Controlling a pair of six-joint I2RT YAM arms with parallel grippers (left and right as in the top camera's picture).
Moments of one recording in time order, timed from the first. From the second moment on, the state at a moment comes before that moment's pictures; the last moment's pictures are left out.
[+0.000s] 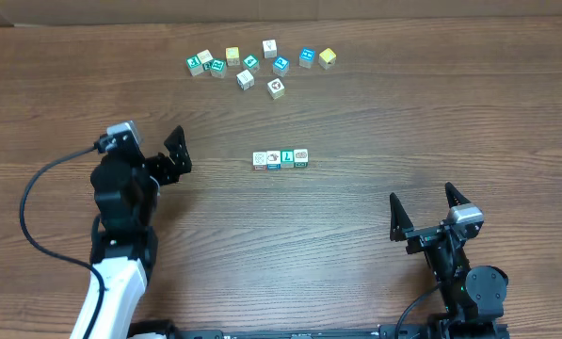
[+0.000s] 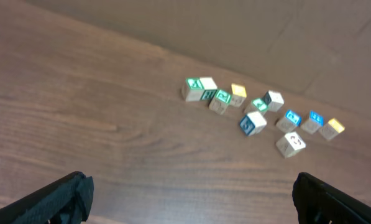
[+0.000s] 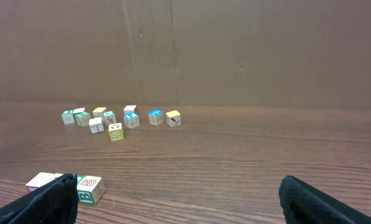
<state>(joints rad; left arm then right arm) 0.08 1.13 0.44 0.34 0.08 -0.30 0.05 0.01 0.02 -0.02 -0.16 0.07</state>
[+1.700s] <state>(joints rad) 0.05 0.15 0.01 -0.07 0.08 -0.13 0.05 0.01 0.02 -0.02 -0.16 0.07</state>
